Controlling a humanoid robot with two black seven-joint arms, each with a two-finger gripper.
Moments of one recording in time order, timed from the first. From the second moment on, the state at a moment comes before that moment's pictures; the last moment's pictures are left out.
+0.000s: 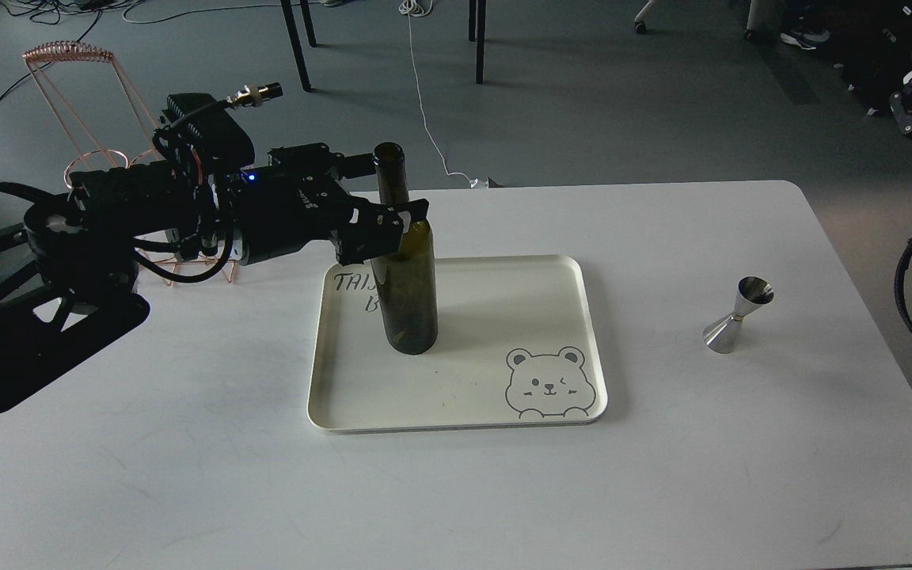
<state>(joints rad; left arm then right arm) -0.84 0.68 -0.61 -1.55 1.89 -0.25 -0.23 0.95 -0.59 0.43 0.44 0.34 0.38 0.49</state>
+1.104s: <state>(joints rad) -0.82 0.69 -0.61 -1.55 1.89 -0.21 -0.24 0.95 -0.59 0.43 0.43 0.34 0.38 0.49</state>
